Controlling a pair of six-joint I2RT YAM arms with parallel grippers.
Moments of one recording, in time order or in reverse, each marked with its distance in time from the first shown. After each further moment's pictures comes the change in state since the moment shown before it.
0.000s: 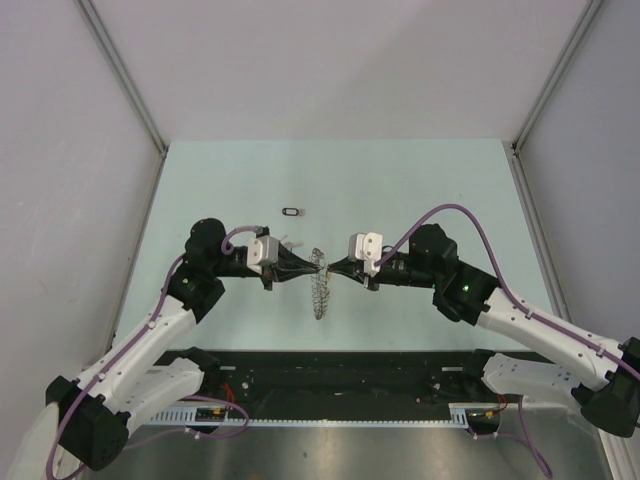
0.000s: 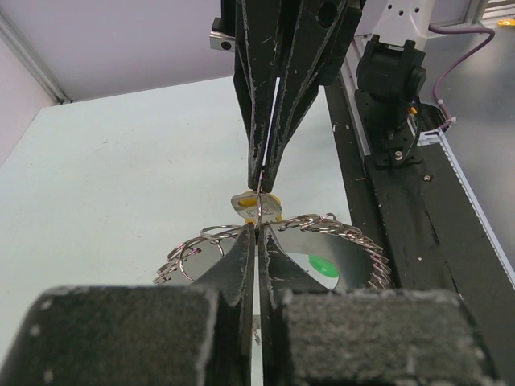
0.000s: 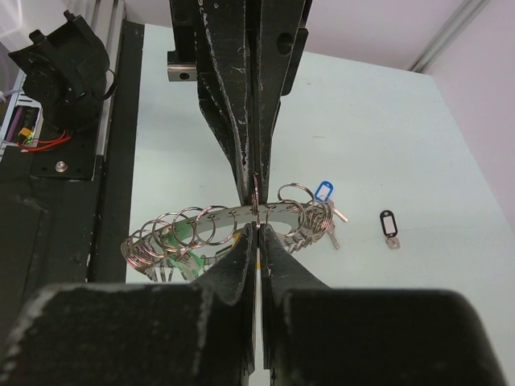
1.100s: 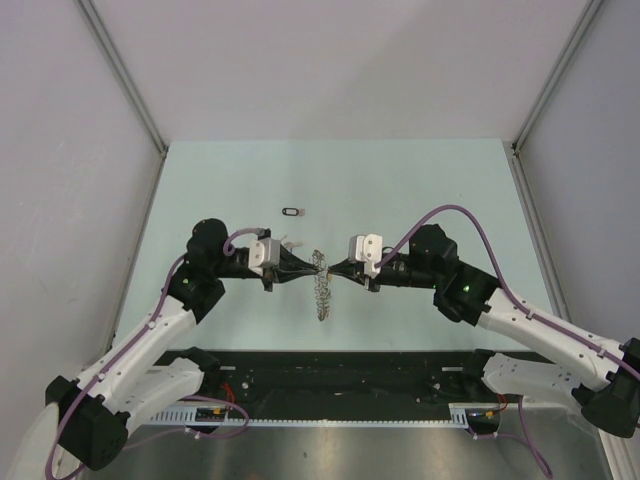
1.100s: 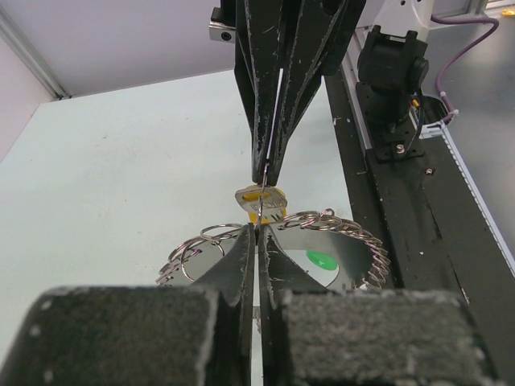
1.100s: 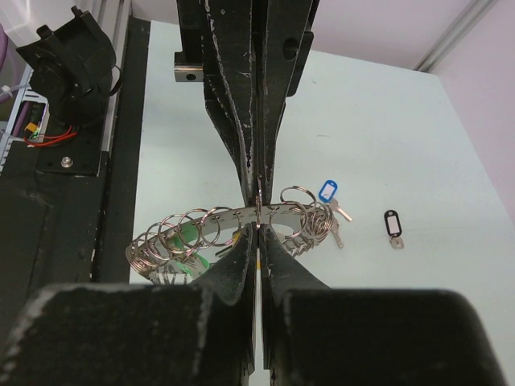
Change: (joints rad) left arm -0.008 -0.001 0.000 -0.031 -0.005 0.034; right arm 0.000 -0.002 0.000 -0.015 -0.011 -0.007
